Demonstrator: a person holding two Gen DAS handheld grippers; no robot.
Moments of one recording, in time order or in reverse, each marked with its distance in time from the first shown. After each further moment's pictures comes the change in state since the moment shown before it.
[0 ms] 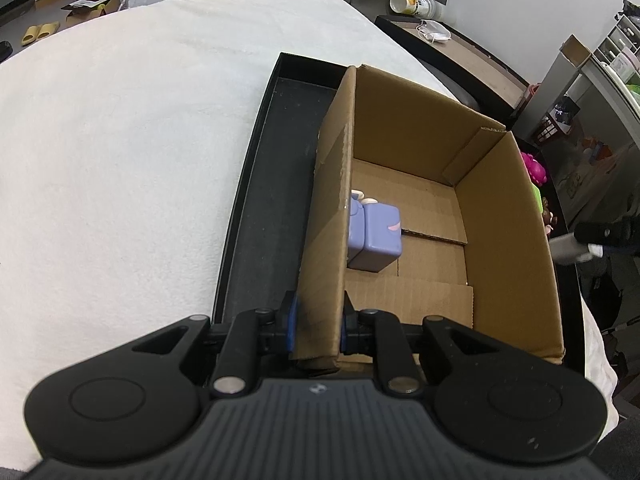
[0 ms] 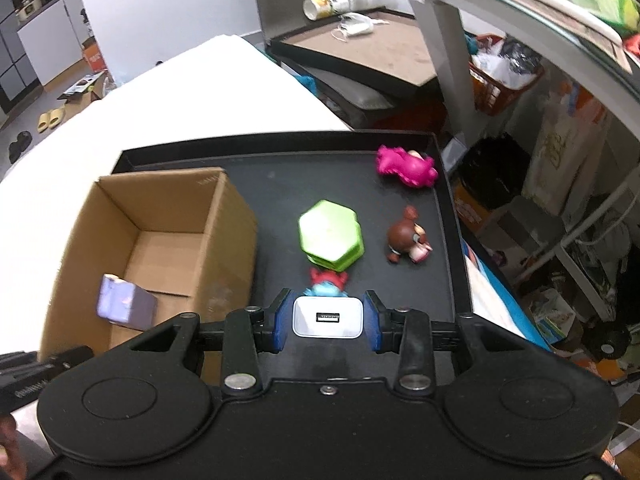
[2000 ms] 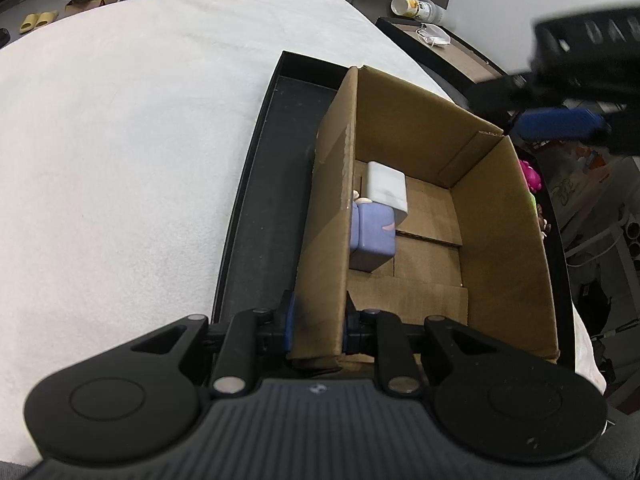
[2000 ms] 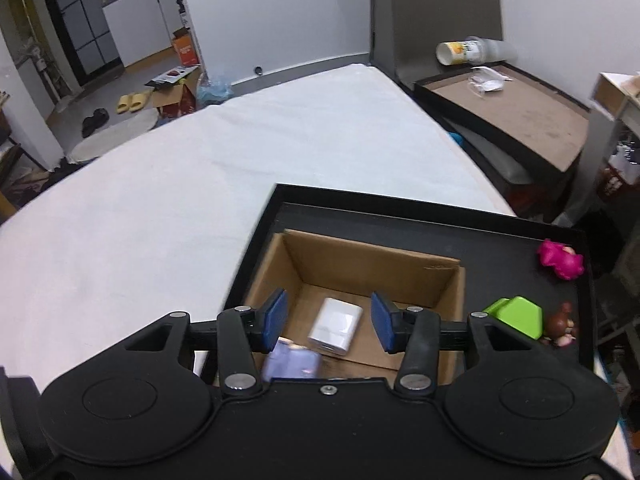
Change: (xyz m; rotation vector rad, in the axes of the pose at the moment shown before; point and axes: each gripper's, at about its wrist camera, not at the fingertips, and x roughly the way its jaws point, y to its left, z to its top) left arm 0.000 0.007 0.000 -0.025 0.003 -0.038; right arm -0.008 0.130 0.043 -0.154 -0.052 0.145
